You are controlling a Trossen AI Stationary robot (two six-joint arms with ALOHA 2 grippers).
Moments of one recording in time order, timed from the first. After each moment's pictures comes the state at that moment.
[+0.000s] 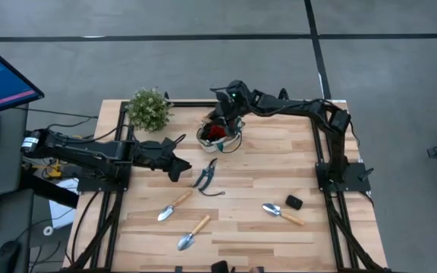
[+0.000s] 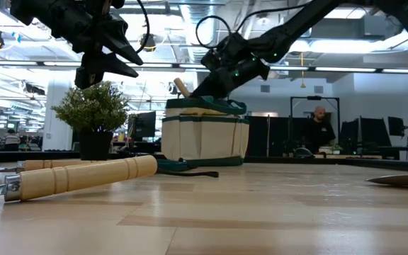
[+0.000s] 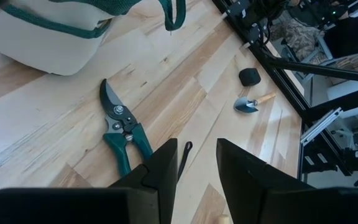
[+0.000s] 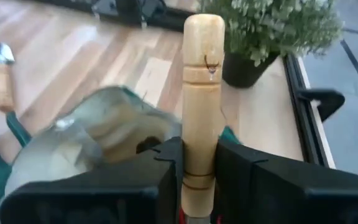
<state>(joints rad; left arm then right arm) -0.07 0.77 0.56 -0.13 -0.13 -0.82 -0.50 1.96 1.42 -0.08 -0.52 -0.50</state>
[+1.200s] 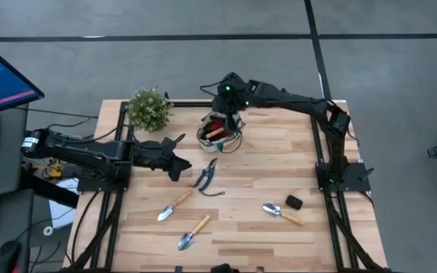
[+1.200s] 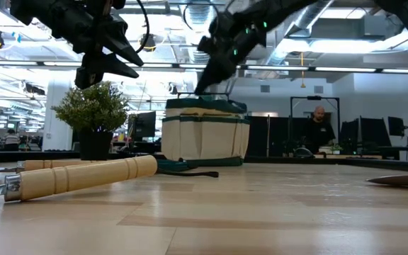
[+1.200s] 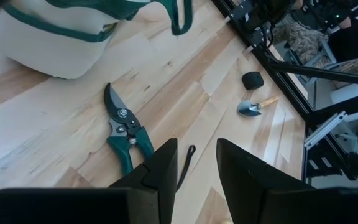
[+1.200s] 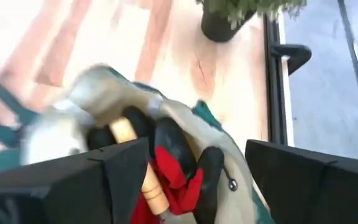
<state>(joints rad) -0.07 0.77 0.56 -0.13 -0.15 -0.82 -0.45 1.96 1.73 -0.60 -0.26 -0.58</state>
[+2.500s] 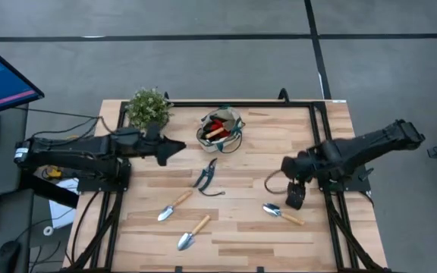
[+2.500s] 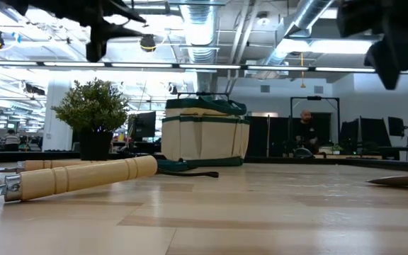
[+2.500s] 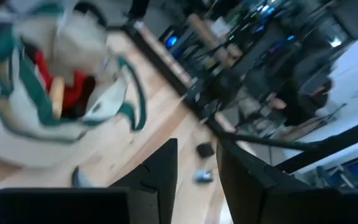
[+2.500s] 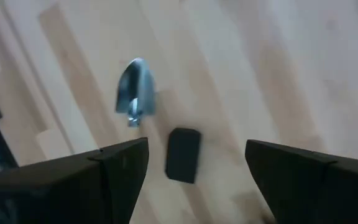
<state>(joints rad) 0.04 0.56 0.56 -0.01 -0.15 -0.75 0.27 1.11 0.93 -1.12 -0.03 0.68</state>
